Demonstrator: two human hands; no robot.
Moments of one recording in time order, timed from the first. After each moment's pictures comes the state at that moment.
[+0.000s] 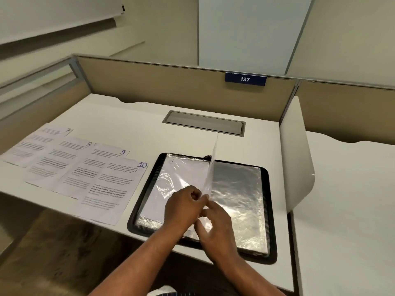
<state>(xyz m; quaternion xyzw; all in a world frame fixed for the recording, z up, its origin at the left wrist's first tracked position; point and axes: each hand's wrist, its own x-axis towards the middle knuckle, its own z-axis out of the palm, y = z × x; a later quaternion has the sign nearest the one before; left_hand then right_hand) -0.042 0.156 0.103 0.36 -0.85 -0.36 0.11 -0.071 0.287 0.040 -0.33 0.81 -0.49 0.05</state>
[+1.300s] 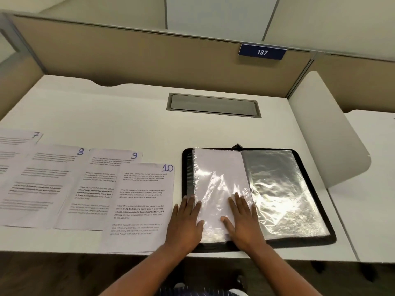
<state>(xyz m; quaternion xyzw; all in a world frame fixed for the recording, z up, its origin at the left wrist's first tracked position) 0.050 -0.073 -0.044 0.12 -0.97 -0.21 -0.07 -0.046 0.132 -0.051 -0.26 0.95 -0.04 0.15</state>
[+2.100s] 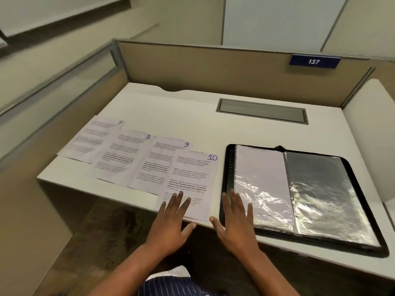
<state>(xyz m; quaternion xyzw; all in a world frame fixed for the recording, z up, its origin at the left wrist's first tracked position) 0.223 -0.129 0.029 0.22 -0.96 -0.14 -0.04 0.087 0.052 0.012 -0.35 0.92 -0.13 0.13</state>
